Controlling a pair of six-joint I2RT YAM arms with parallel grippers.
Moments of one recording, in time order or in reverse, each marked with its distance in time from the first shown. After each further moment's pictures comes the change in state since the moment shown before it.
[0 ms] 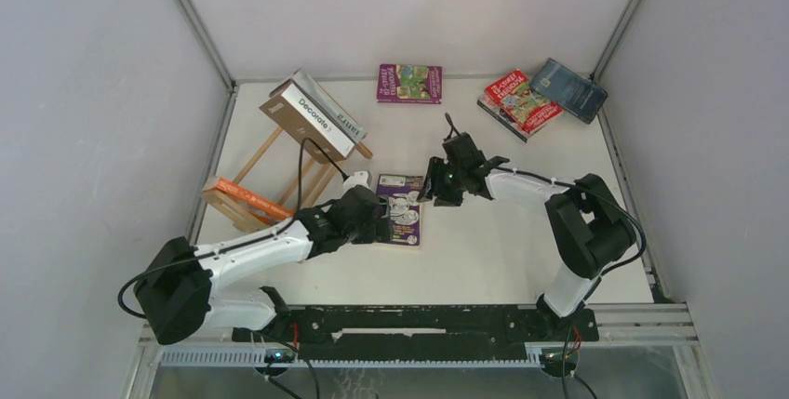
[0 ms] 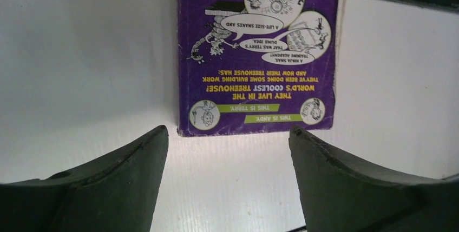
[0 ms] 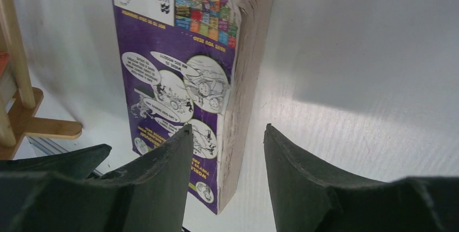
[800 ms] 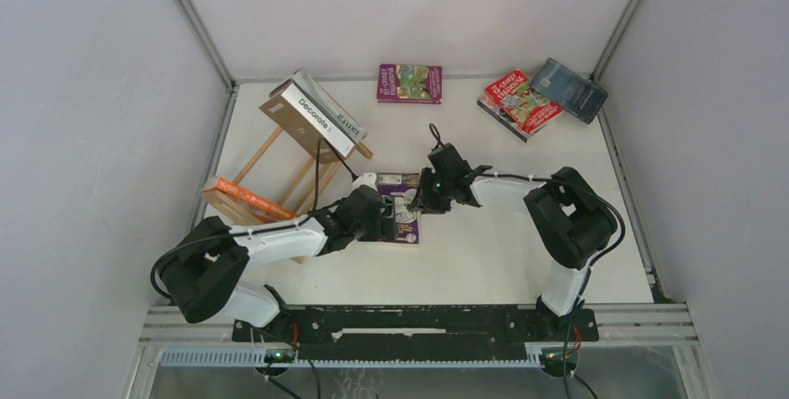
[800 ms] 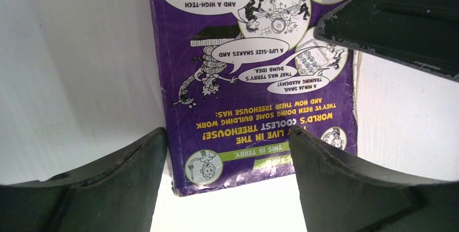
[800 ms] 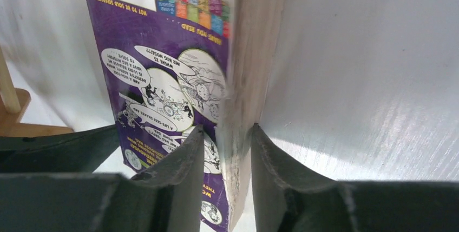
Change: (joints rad) left arm 0.042 0.188 -0.063 0.261 0.041 0.091; right arm 0.083 0.110 -0.023 0.120 0.003 0.069
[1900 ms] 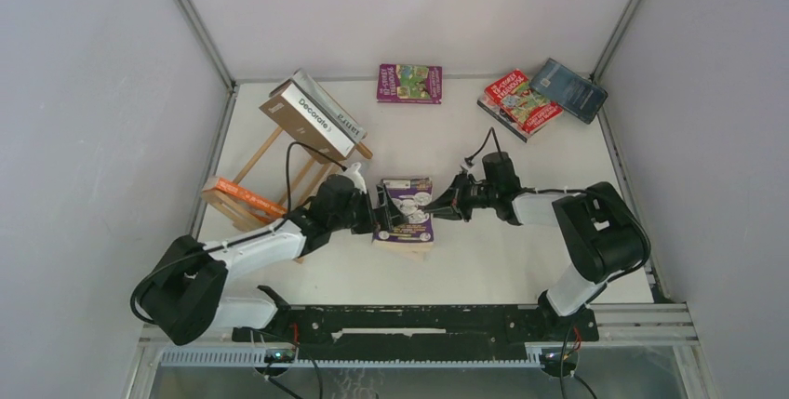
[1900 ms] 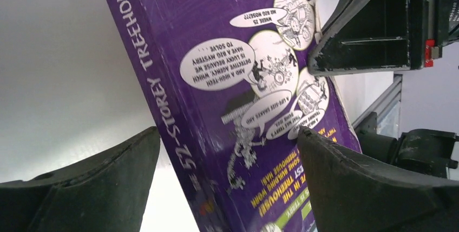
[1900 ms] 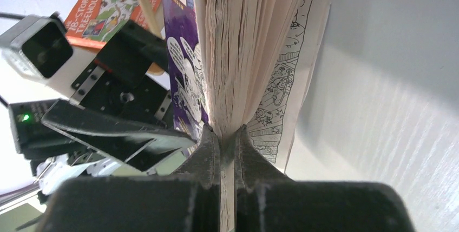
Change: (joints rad) left arm 0.169 -0.166 -0.089 0.198 0.415 -0.058; right arm -0.266 -0.155 -0.346 0.454 -0.606 0.306
